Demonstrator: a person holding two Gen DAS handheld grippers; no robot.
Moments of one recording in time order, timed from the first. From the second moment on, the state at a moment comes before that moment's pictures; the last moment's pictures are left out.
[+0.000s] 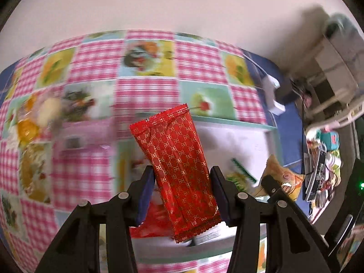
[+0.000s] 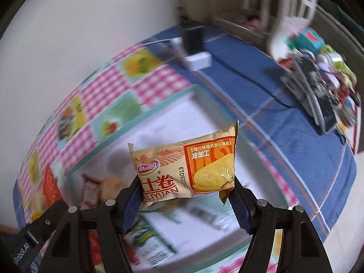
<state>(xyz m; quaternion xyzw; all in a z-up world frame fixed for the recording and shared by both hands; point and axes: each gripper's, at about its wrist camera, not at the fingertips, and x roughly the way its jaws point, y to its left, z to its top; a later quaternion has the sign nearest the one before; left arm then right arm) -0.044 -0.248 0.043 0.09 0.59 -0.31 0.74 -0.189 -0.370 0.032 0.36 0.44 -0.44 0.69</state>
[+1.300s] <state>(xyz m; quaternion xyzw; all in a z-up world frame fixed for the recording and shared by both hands) -0.022 -0.234 0.033 0.11 0.55 -0.24 0.80 -0.174 -0.377 0.014 0.34 0.46 -0.40 0.71</state>
